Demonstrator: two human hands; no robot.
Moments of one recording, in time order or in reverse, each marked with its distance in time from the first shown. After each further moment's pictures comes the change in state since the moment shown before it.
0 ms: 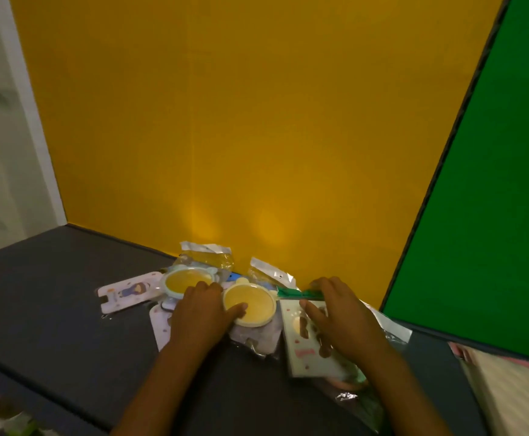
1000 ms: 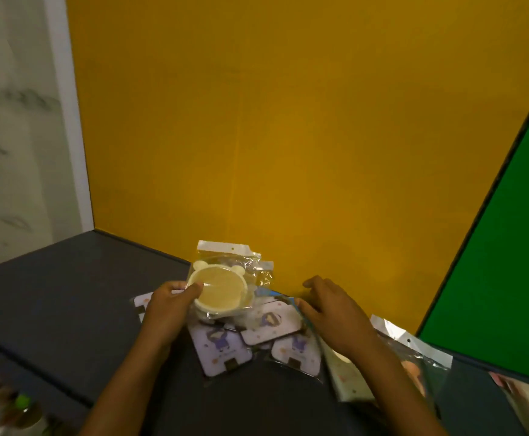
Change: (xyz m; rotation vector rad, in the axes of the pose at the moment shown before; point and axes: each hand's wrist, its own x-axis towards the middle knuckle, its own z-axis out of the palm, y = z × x) left_hand 0.006 -0.087 -0.065 -1.052 0.125 -0.420; right_hand 0.038 -0.074 0.019 0.021 0.032 -0.082
